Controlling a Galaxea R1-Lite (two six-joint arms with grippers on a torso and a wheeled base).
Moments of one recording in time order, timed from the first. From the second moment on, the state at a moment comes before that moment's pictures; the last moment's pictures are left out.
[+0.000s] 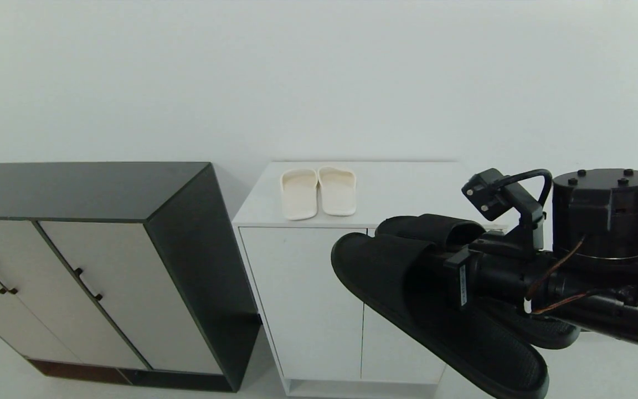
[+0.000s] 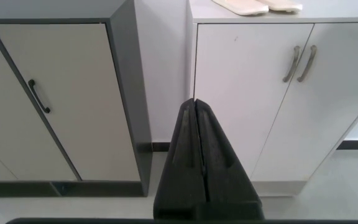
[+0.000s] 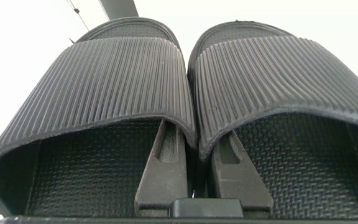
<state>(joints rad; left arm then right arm) 0.00 0.00 0.00 0.00 0.00 0.00 0.73 1.55 -0.80 -0.49 0.00 0.08</state>
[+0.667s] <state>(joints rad) 0.00 0.00 0.00 0.00 0.00 0.00 0.73 1.56 -0.78 -0.49 0.00 0.08</state>
